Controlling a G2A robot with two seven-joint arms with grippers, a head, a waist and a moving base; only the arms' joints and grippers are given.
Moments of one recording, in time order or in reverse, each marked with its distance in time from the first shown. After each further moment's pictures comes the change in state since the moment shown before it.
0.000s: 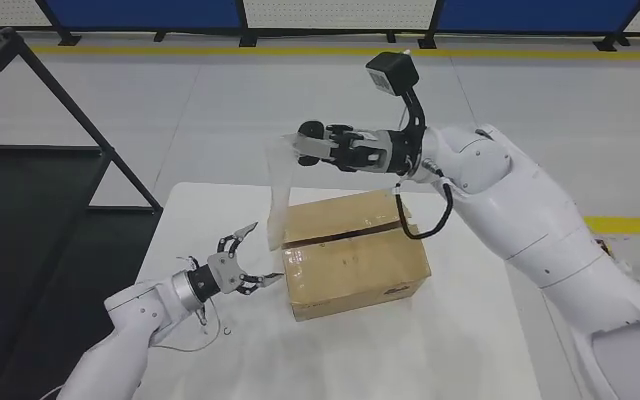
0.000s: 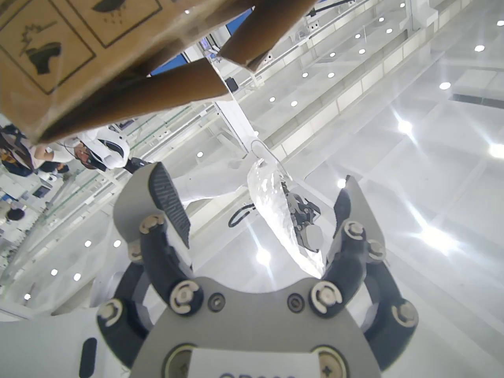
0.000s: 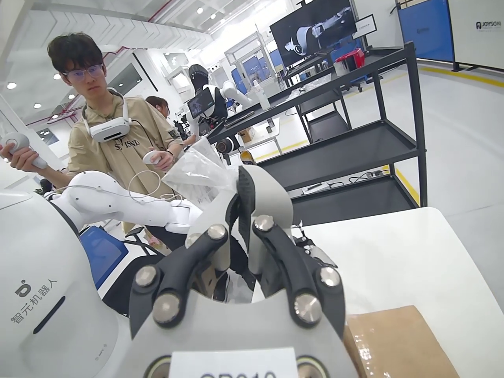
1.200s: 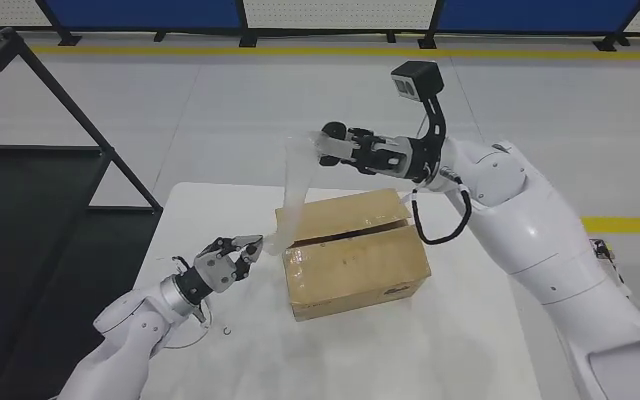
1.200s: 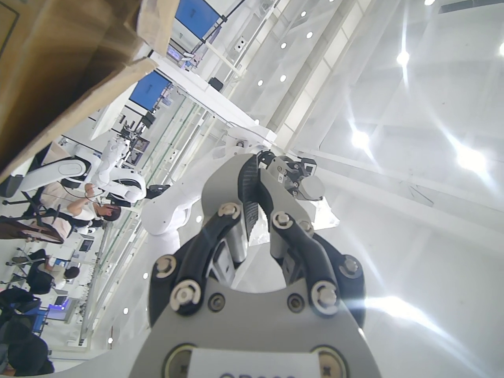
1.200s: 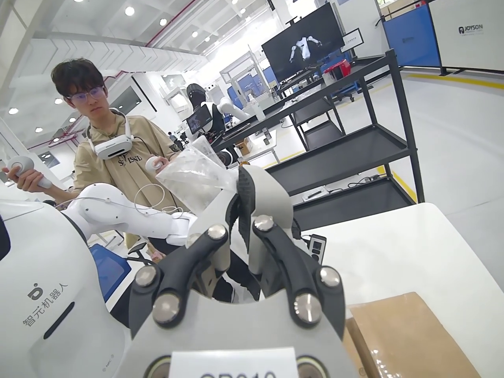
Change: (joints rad) left arm 0.086 -0.016 -0.085 -0.070 0.171 -0.224 -0.132; right arm -0.144 0.020 0.208 -0.078 -0.060 0.088 0.063
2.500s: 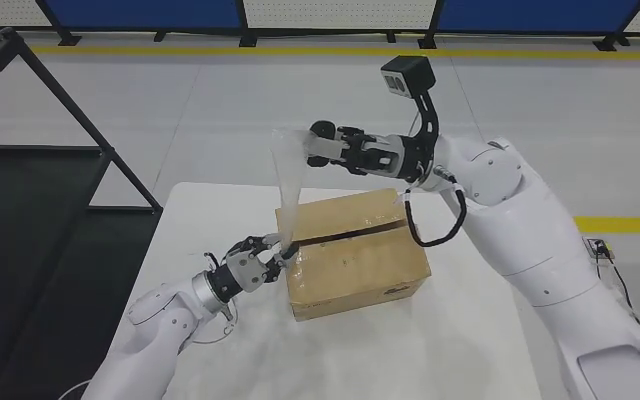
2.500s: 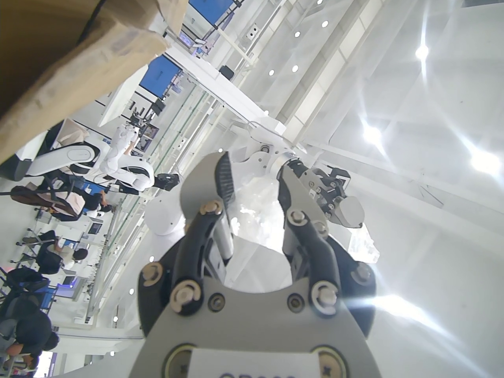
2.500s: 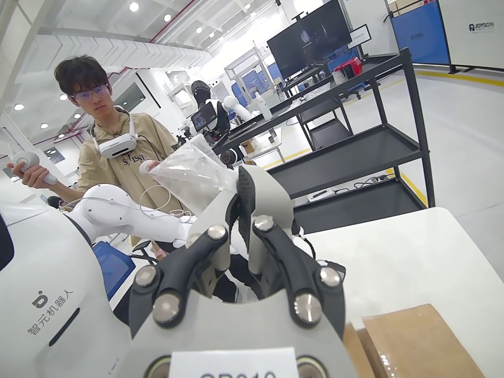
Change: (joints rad) left arm -0.069 -0.054 0.110 -0.008 0.038 -0.008 0.040; right arm -0.031 -0.037 0.085 -0.040 -0.057 0.061 0.033
